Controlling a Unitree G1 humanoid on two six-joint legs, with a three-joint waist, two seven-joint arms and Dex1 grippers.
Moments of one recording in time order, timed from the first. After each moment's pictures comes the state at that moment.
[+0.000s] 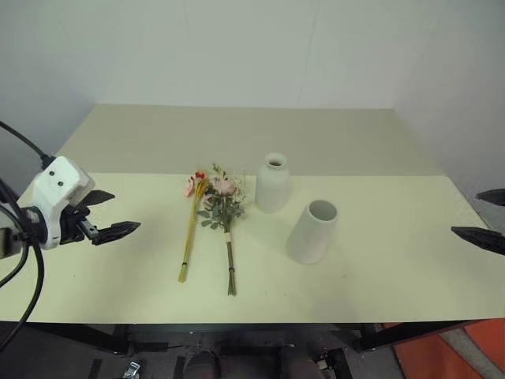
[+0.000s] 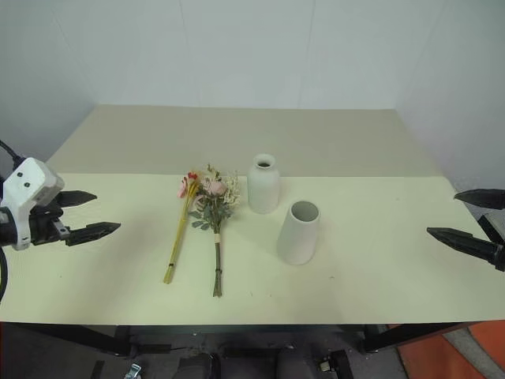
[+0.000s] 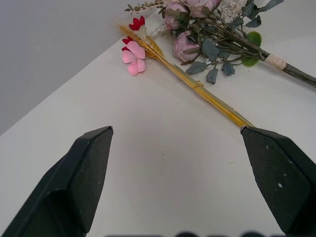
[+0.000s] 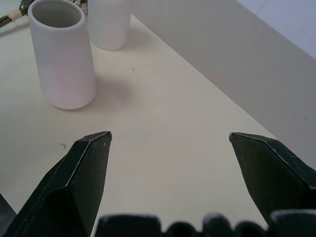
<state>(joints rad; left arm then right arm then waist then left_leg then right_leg) -0.13 1.16 0.45 -0.33 -0.51 0.82 -0.94 0.08 -1.16 -0.83 -0.18 0.49 0.54 1.26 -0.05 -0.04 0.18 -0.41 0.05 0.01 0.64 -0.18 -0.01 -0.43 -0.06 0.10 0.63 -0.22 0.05</state>
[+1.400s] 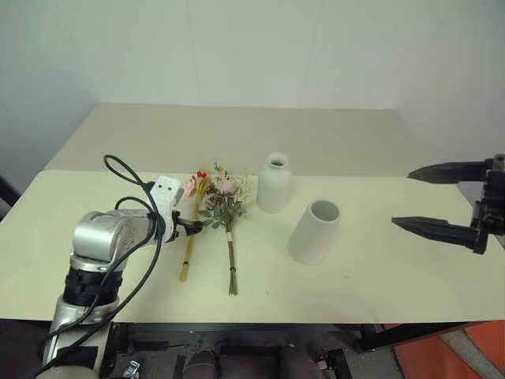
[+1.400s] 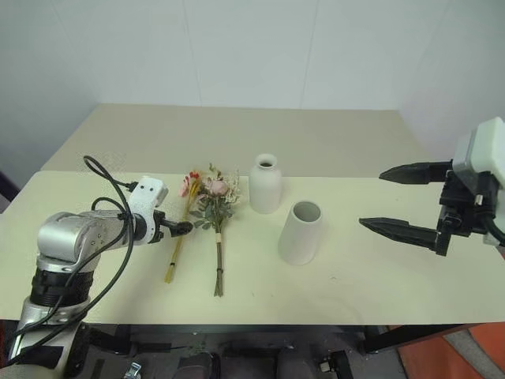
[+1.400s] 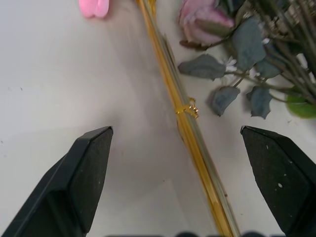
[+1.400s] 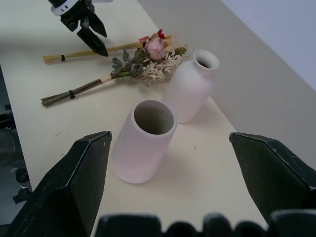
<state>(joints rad) -0.64 0.55 0.03 -0.13 -0.39 1.42 -0.29 -0.19 -1.21 -0.65 -0.48 0.77 0.77 1.14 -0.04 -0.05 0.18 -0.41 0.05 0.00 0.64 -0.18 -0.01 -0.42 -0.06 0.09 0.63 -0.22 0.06</state>
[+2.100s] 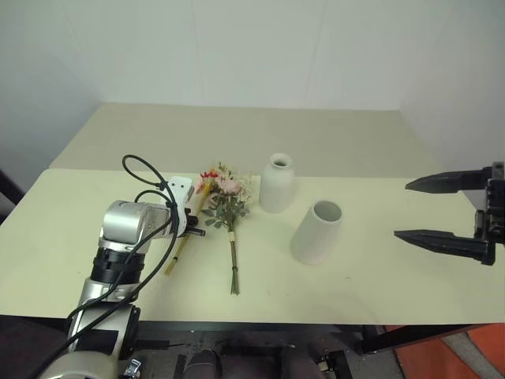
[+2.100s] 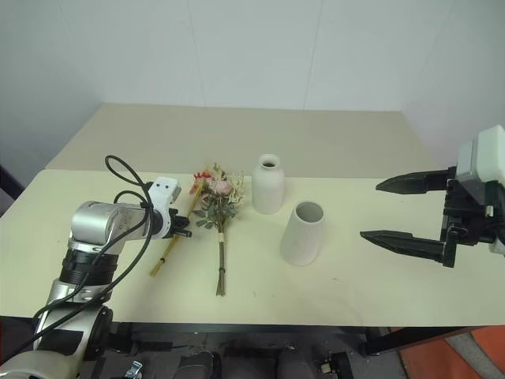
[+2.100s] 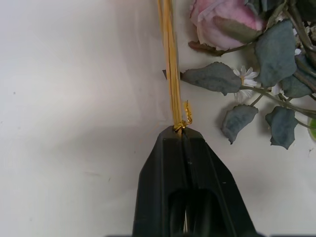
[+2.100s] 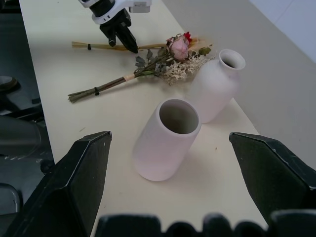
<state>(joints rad) -0.75 0.45 0.00 0.06 -0.31 1.37 -0.27 -0.13 -1.23 -0.70 -0.49 0.80 0.77 1.21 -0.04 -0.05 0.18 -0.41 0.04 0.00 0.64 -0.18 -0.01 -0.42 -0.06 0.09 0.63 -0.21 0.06</state>
